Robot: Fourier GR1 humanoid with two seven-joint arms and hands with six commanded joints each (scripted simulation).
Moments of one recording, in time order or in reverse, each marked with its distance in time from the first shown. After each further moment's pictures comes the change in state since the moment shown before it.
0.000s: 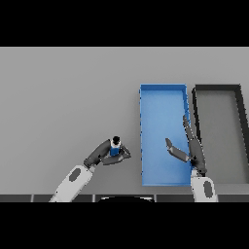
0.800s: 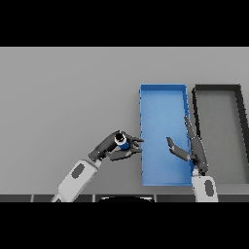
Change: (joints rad) left arm -0.081 -0.064 0.027 -0.232 -0.014 -0.041 0.074; right arm -0.014 -0.019 -0.011 0.017 0.020 -0.009 0.000
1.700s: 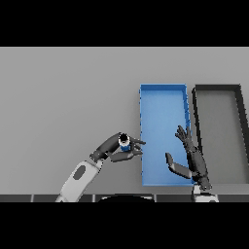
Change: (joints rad) left arm 0.026 -0.056 0.028 -0.009 -0.061 -0.078 0.030; right arm 0.218 0.026 0.086 -0.392 -0.164 0.084 0.121
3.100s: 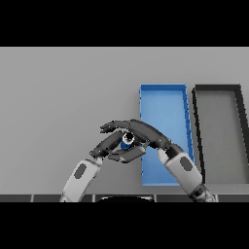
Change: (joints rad) left arm 0.005 -0.066 0.081 0.002 -0.060 -0.110 0.082; right arm -0.827 0.006 0.245 0.172 -0.143 0.244 0.520
